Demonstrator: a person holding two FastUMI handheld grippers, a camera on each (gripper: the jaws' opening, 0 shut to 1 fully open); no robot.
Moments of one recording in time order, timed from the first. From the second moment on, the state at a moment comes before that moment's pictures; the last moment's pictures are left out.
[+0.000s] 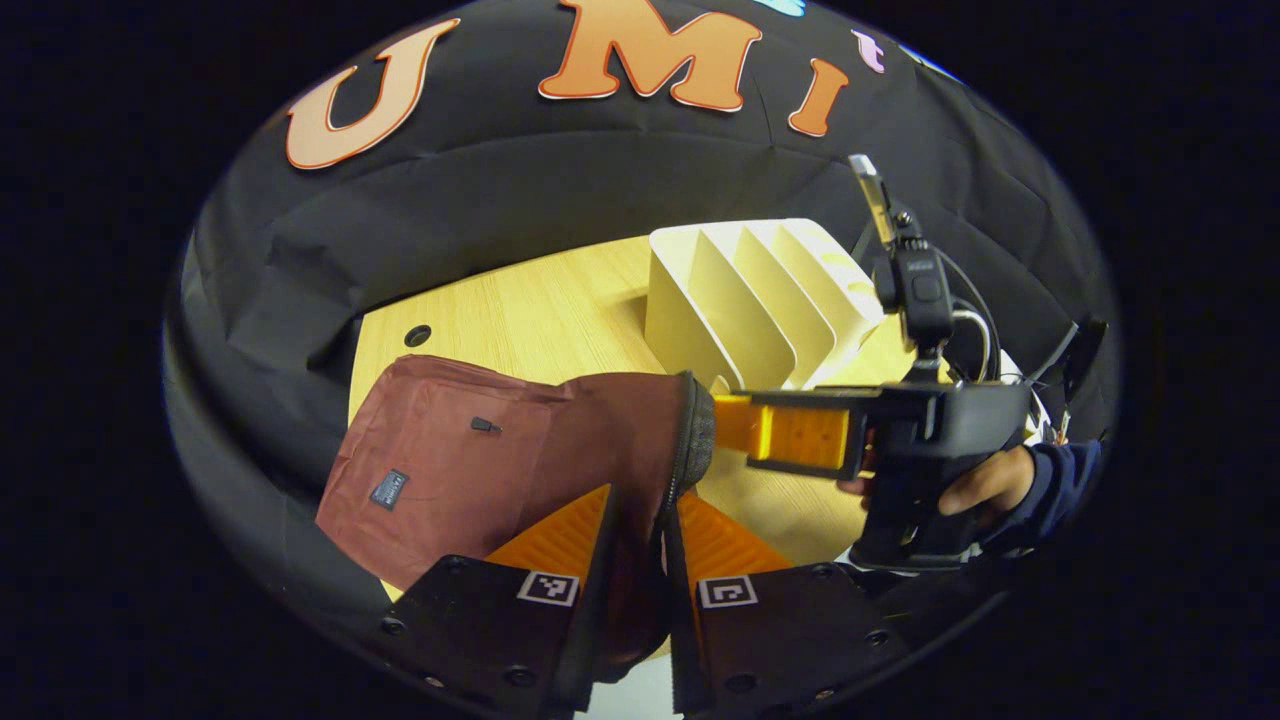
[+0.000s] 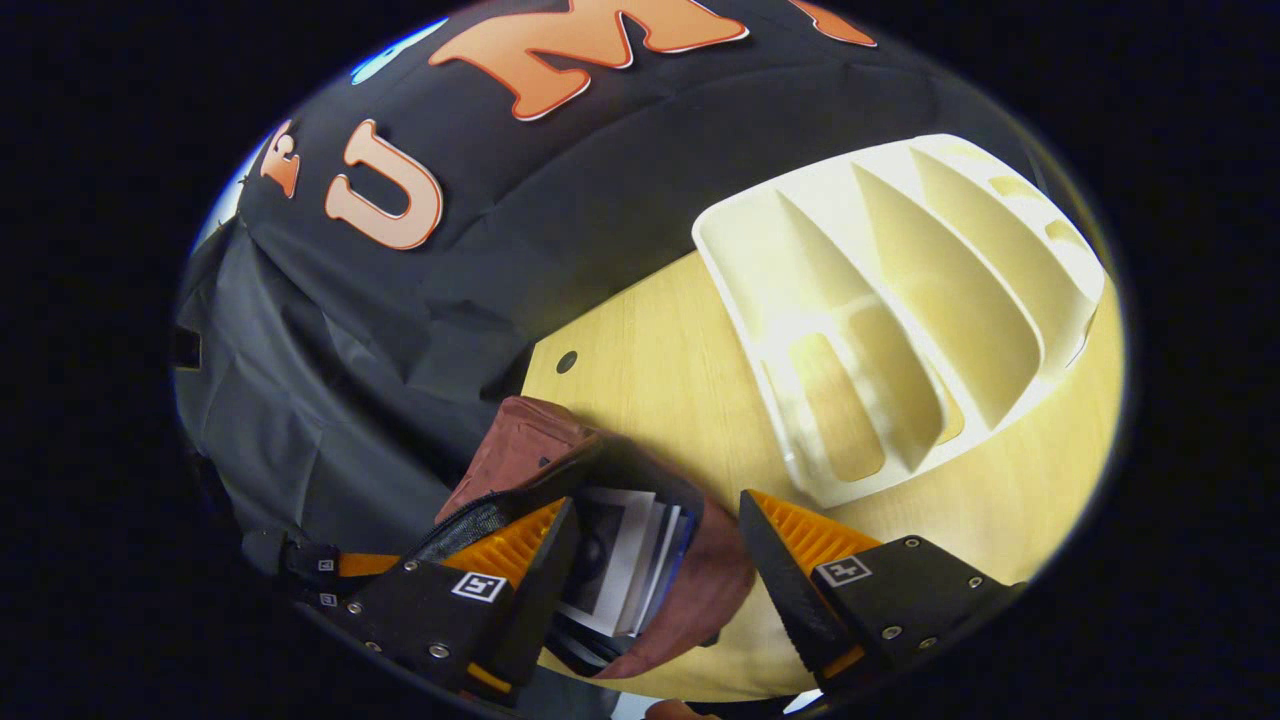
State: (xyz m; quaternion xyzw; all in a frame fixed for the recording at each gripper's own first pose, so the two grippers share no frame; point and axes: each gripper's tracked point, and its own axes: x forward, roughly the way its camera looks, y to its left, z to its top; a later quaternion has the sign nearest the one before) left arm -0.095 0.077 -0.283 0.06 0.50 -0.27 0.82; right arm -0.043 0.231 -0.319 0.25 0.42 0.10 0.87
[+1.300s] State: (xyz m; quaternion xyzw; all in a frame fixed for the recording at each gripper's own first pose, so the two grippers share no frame) left arm -0.069 -0.169 -0.141 -0.01 0.22 -0.10 0.97; right arm -0.043 -0.106 -0.097 0.03 0.16 0.07 0.98
